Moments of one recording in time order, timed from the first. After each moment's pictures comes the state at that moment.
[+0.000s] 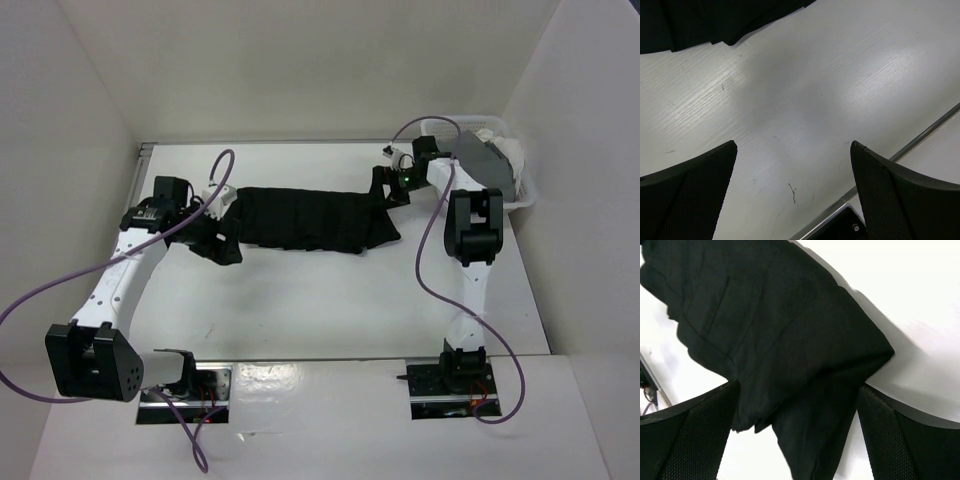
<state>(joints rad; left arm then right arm) -0.04 1.26 1.11 -0.89 0.48 0.31 0.04 2.28 1.82 -0.71 -0.78 -0.14</state>
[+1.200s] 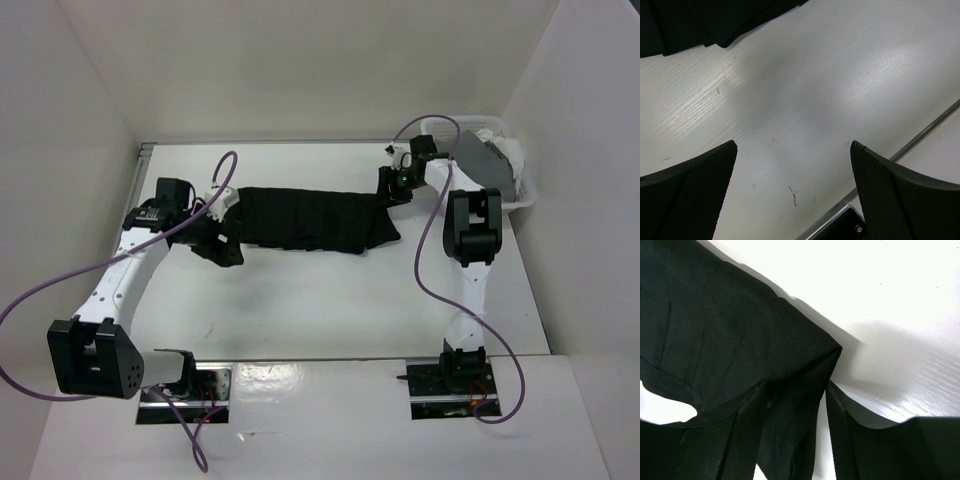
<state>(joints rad) -0.04 1.28 1.09 -0.87 0.51 0.33 0.06 2.29 1.81 -0.64 -0.55 -0.07</state>
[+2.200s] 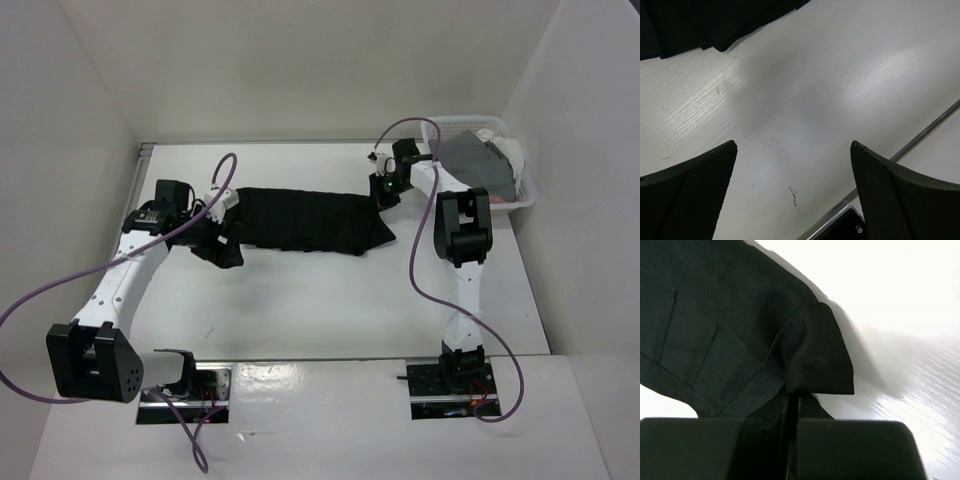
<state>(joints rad) -0.04 1.26 1.07 -0.86 0.51 0.33 0.14 2.30 1.82 -0.68 -0.52 -0.12</state>
